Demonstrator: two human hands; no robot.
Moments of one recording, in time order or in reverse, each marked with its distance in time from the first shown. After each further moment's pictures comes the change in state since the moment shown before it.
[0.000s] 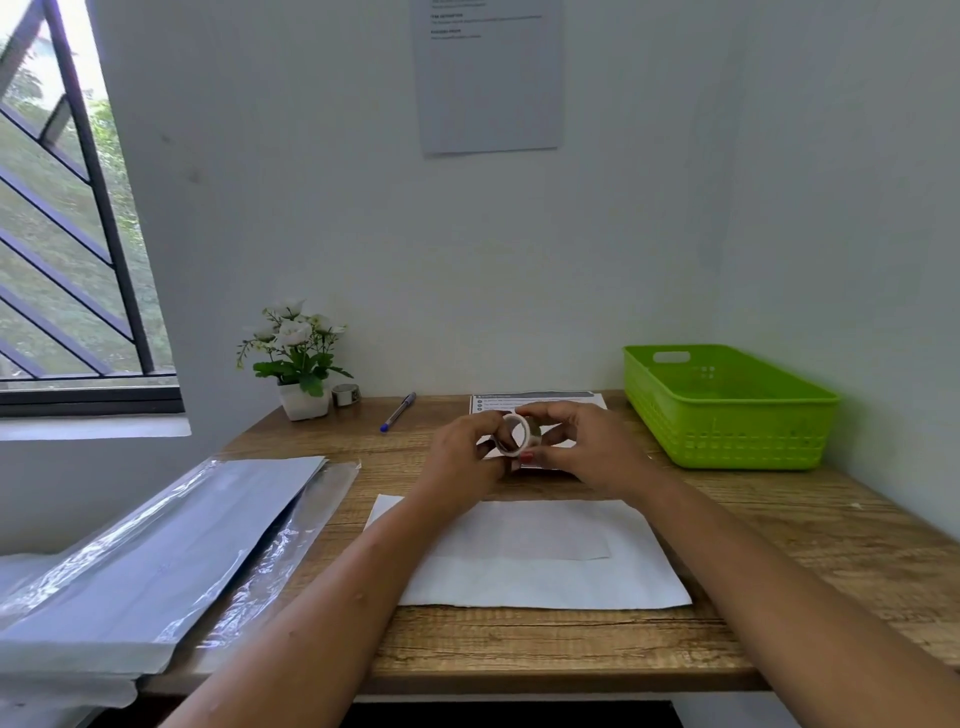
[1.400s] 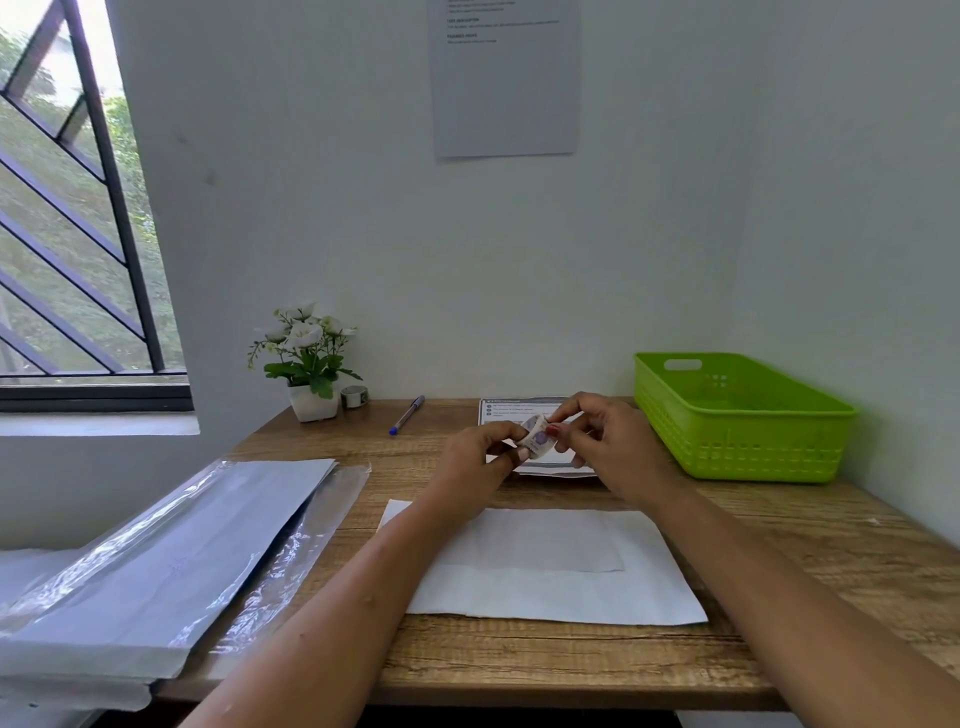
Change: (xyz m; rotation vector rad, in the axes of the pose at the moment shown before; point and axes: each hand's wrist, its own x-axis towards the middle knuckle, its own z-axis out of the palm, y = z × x) left_hand 0.003 -0.007 -0.002 0.011 -0.061 -0.059; right_hand 0.001 0.001 -0.002 0.003 0.215 -0.020
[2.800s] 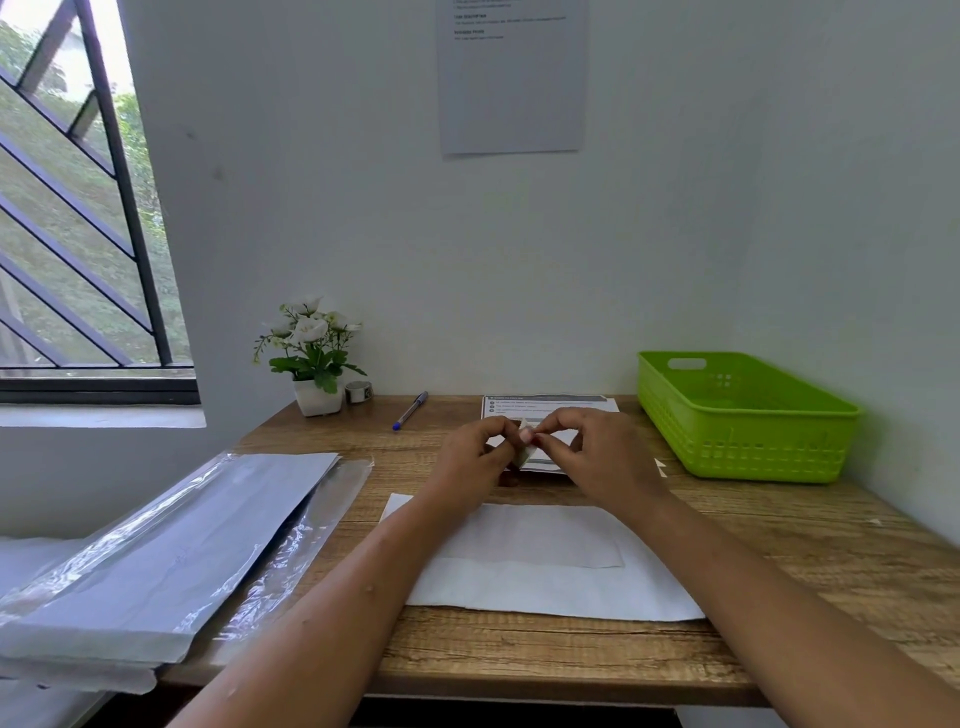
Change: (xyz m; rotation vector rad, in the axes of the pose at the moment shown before) left_hand -0.004 0.003 0.000 -0.291 -0.005 -0.119; right_hand -0.011 -0.008 0.013 -0.402 0.052 -0.124
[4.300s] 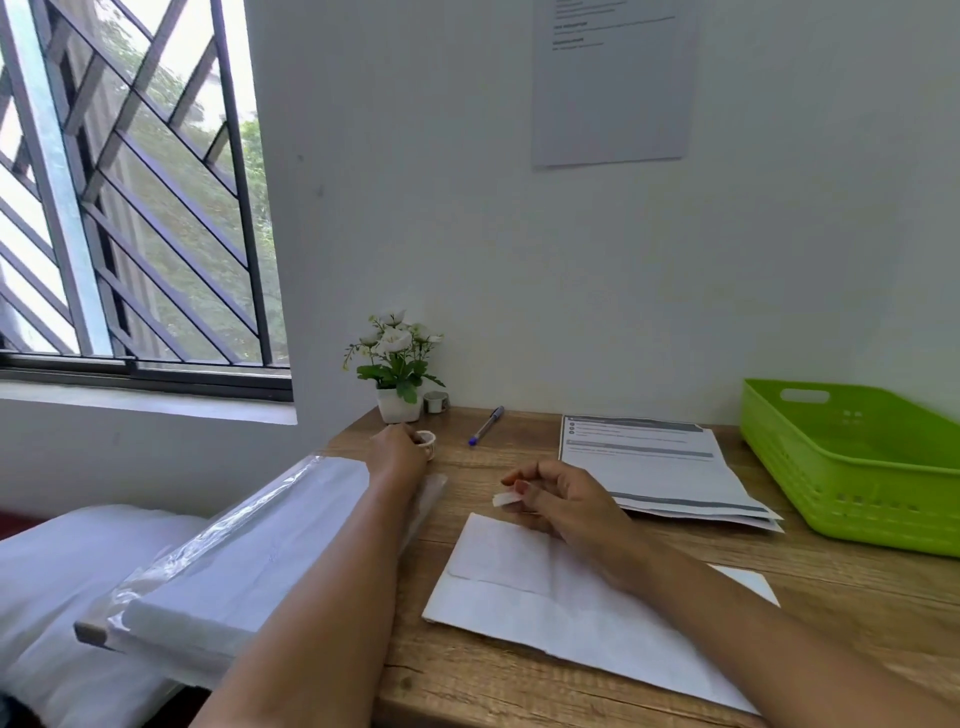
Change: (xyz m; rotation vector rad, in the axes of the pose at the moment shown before) left_hand 0.038 -0.079 -0.149 0.753 0.560 -0.488; right_hand 0.006 -0.046 0.084 0.950 -0.529 0.333
